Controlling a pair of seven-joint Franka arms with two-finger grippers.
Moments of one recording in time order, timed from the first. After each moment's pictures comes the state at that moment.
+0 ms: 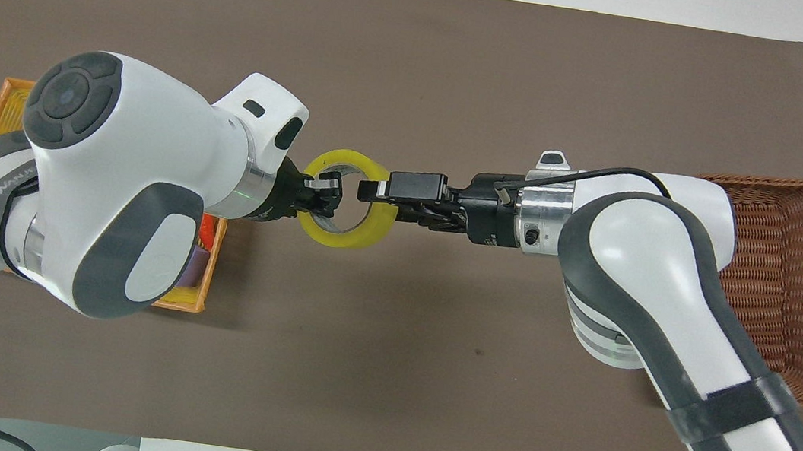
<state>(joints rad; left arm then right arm) -0.53 0.01 -0.06 -1.92 -0.33 2.03 -0.59 0.49 0.05 -0.08 -2.06 1.41 2.13 -0.29</state>
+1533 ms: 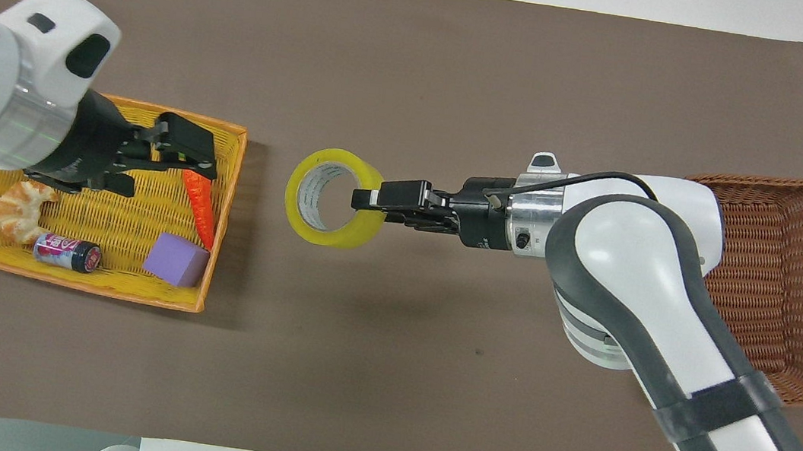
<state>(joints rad) -0.35 -0.09 0.03 -1.72 -0.20 1.60 -0.48 0.51 0.06 -0.08 -2.06 1.41 2.14 -0.32</state>
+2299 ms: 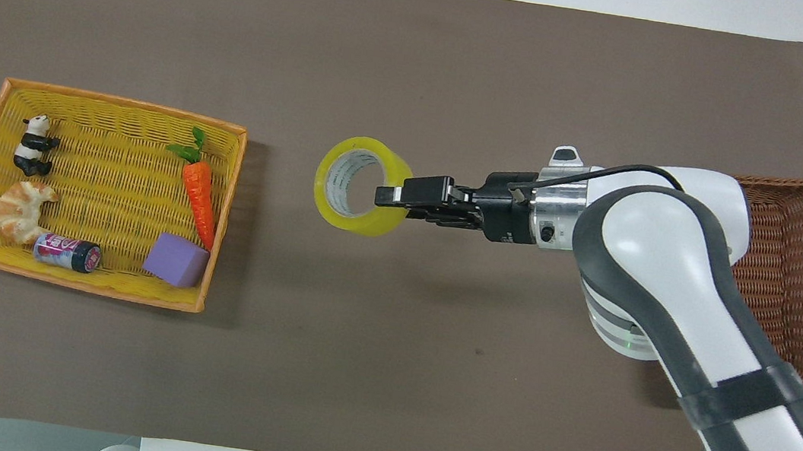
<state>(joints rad) 0.07 -0.07 0.04 -1.72 -0.09 1.58 0.00 0.41 0.06 -0.08 -2.06 1.31 2.05 -0.33</state>
